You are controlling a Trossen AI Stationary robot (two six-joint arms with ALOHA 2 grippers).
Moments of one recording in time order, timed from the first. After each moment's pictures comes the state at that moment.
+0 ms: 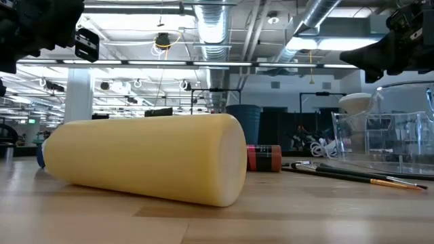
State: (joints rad) left arm -0.01 0.21 0.01 0.37 0.39 -0.11; right arm 0.19 0.01 0.01 0.05 0.37 -0.03
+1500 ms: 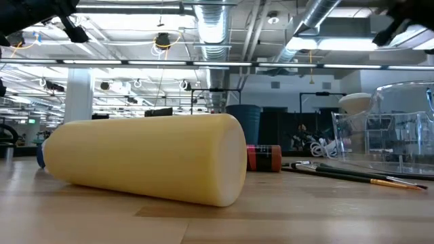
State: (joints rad) left arm 0.00 0.24 0.01 1.17 -0.48 -0.63; right arm 0.07 0.01 0.01 1.05 0.45 0.56
